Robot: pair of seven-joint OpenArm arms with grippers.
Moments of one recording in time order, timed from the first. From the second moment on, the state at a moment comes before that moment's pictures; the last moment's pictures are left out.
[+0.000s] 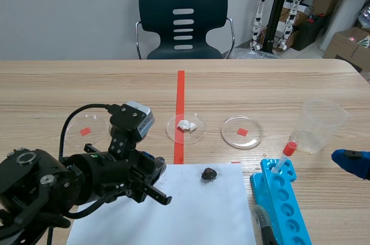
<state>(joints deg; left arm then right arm) 10.9 -11.9 17.5 89.3 -9.4 -17.8 25.0 -66.0 17.2 5.2 117.8 -9.4 11.8 34.6</state>
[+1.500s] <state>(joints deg) 8.0 -8.2 17.4 79.0 -6.4 -14.8 17.9 -66.0 17.2 5.2 117.8 -9.4 11.8 34.6</state>
